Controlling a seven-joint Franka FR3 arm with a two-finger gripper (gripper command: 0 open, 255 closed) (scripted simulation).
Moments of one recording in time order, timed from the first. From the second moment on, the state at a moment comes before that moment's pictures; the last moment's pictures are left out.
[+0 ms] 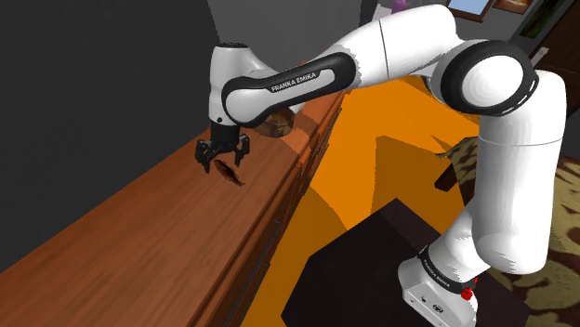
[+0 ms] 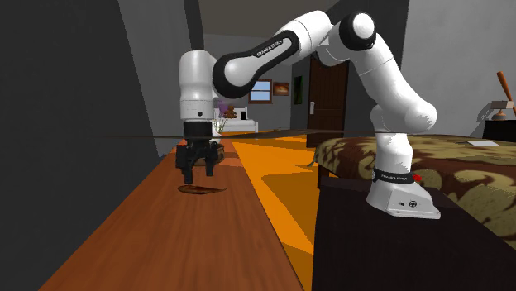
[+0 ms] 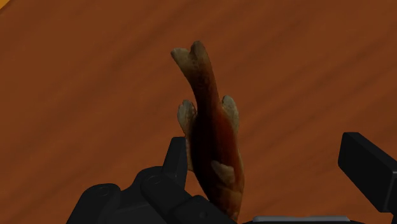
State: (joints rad) arm 0.29 0.53 0.34 -1.65 -0.08 2.16 0.66
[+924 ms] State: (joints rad) arm 0.29 0.57 0.33 -1.66 -0.09 2.22 0.66
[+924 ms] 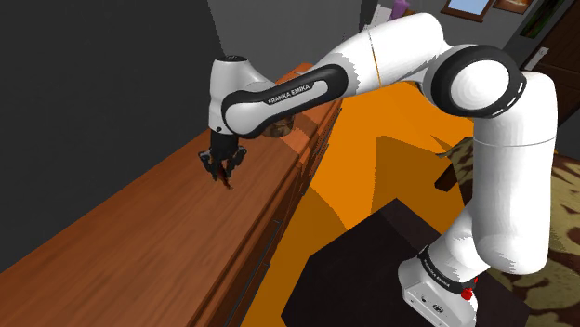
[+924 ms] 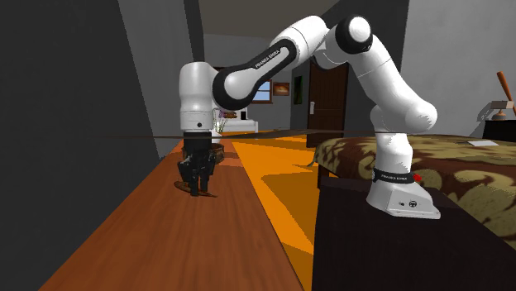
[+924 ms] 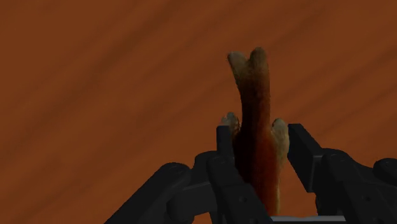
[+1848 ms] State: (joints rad) arm 0.29 0.54 0.34 -1.64 -0.08 2.17 0.66
